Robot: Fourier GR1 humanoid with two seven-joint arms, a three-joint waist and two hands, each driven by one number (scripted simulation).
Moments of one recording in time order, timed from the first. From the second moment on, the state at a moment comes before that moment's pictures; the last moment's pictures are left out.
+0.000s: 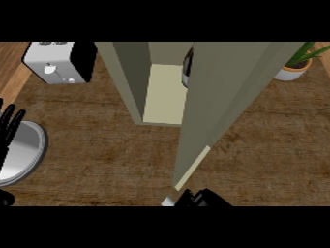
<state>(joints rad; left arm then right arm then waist) 0.07 0.60 -0.02 -1.49 0.87 -0.33 -0.39 -0.39 -0.18 0.72 -2.25 -0.06 -0.18 0.55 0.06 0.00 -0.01</state>
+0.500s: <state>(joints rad) 0.07 0.59 0.02 -1.47 0.87 -0.37 -0.38 -0.88 -0.02 0.63 -1.83 -0.20 -0.37 0.58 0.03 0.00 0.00</state>
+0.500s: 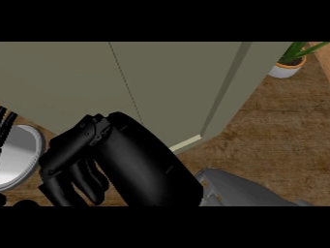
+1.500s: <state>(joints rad) 0.06 0.53 0.09 -1.43 0.82 -0.43 -0.36 -0.95 -0.02 0.38 -1.35 -0.35 -0.18 0.30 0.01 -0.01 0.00</state>
